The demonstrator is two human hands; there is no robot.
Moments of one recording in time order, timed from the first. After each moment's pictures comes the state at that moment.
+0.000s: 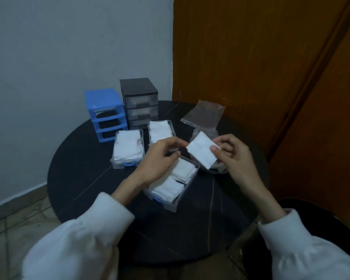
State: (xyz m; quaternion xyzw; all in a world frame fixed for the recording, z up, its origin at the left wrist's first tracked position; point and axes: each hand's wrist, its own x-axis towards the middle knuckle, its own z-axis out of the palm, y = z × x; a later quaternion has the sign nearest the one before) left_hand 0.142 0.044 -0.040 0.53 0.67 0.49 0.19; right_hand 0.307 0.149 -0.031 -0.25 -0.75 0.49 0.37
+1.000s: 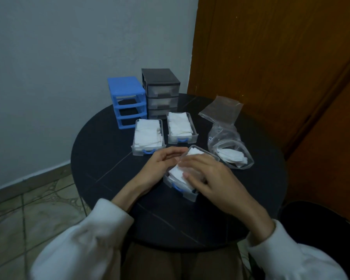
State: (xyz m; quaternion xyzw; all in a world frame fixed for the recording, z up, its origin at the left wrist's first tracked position) left_hand 0.128 -0.001 -0.077 0.39 0.58 0.61 0.37; right_hand 0.283 0.079 -0.035 -0.10 -0.97 0.18 0.15
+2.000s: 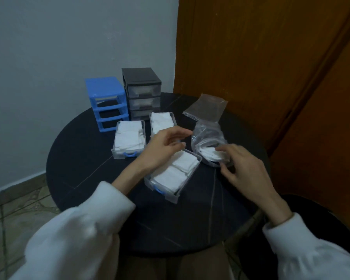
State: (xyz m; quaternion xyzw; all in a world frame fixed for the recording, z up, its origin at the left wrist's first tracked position) left_hand 0.140 0.044 -0.038 0.51 0.62 0.53 0.26; right_hand 0.335 0.154 -0.049 -0.24 -0.95 0.04 0.21
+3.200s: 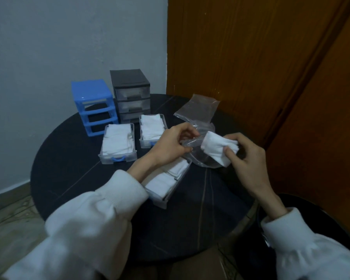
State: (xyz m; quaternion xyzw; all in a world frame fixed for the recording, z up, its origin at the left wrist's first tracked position) left_hand 0.152 0.093 -0.038 0.57 0.64 0.48 0.22; right_hand 0.338 0.172 -0.044 -0.22 -0.83 0.28 0.42
